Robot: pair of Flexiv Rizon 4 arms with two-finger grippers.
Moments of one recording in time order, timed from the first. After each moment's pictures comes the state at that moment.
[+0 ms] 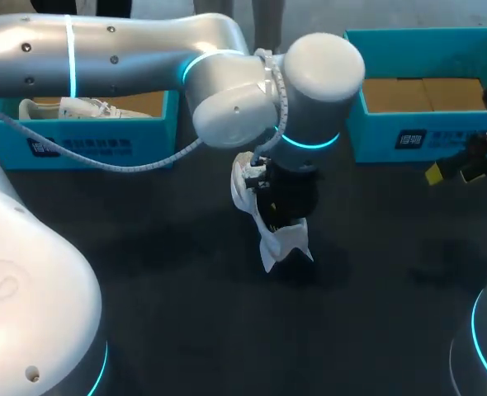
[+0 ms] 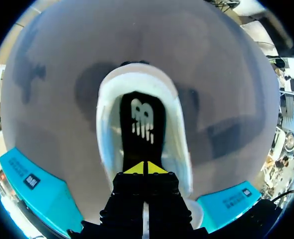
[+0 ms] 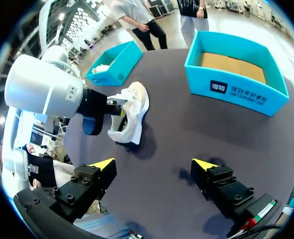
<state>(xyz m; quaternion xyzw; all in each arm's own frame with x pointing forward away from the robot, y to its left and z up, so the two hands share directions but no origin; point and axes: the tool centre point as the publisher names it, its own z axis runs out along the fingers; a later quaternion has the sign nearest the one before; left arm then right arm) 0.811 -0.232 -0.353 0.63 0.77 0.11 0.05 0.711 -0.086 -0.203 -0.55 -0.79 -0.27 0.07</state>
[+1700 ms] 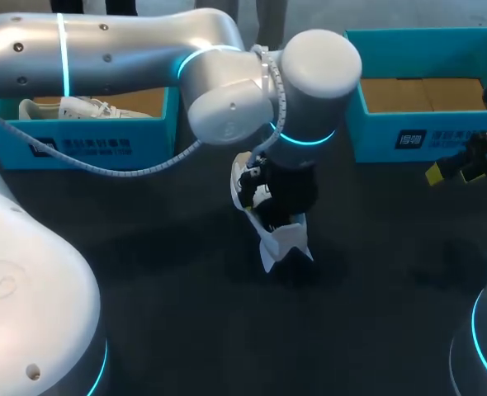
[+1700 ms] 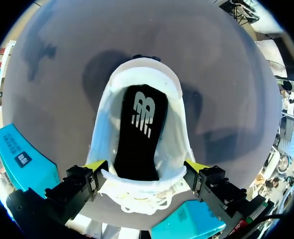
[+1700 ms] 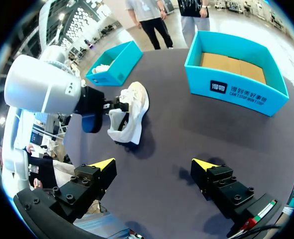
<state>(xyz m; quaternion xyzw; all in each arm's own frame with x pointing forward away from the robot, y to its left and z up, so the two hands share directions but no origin) 0.811 -0.217 -0.347 0.56 0.82 0.11 0.05 0.711 -0.086 -0.203 -0.55 -0.79 -0.27 0.07</state>
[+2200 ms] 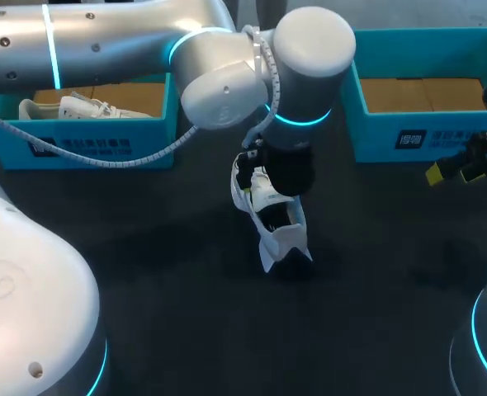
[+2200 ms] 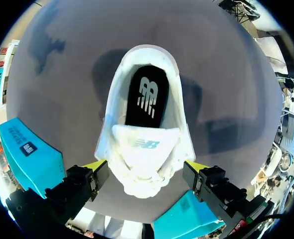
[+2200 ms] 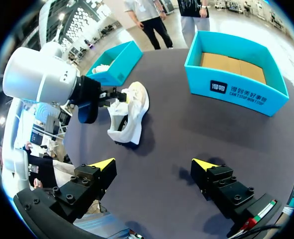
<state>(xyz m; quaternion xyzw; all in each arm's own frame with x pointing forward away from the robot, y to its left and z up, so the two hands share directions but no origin) 0.836 -0.216 -0.320 0.57 0.81 0.11 0.07 0.711 -0.086 -0.203 -0.55 -0.79 -0.27 0.07</state>
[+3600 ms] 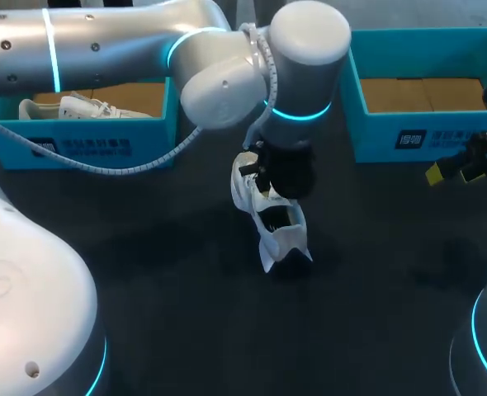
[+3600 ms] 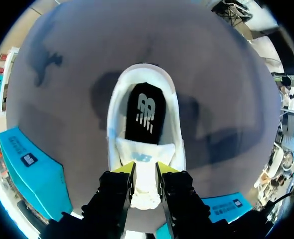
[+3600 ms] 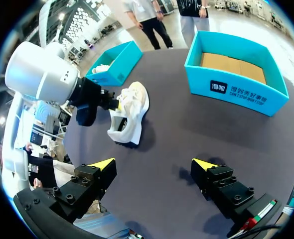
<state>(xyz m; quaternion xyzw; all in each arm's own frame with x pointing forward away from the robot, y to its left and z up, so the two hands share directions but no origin) 0.817 -0.220 -0.326 0.57 0.82 0.08 0.04 0.711 -0.086 -0.203 -0.55 -0.79 -0.27 0.07</state>
